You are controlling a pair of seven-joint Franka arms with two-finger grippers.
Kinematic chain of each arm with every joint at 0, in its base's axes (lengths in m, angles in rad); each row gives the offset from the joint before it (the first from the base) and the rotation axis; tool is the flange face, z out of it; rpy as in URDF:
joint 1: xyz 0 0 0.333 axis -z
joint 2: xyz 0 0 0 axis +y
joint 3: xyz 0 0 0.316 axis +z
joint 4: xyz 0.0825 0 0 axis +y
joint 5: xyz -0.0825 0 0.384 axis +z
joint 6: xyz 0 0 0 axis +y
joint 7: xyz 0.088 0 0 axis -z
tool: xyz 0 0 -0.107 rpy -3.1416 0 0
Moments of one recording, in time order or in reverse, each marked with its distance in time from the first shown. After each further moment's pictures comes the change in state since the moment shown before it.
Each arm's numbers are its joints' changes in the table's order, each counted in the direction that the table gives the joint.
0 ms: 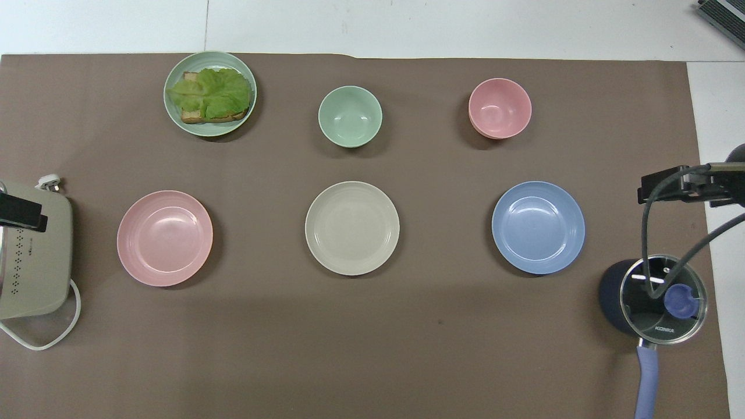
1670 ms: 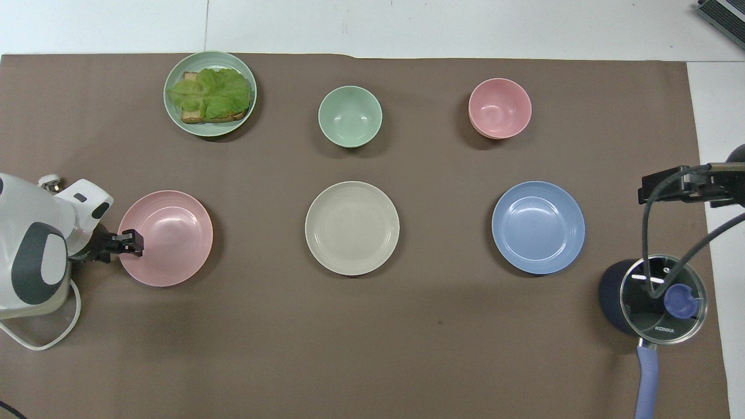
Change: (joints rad) left arm -0.104 0.191 -0.003 0.596 -0.014 -0.704 -0.134; right arm 0.000 0.000 -0.002 0.002 0.000 0.000 0.000
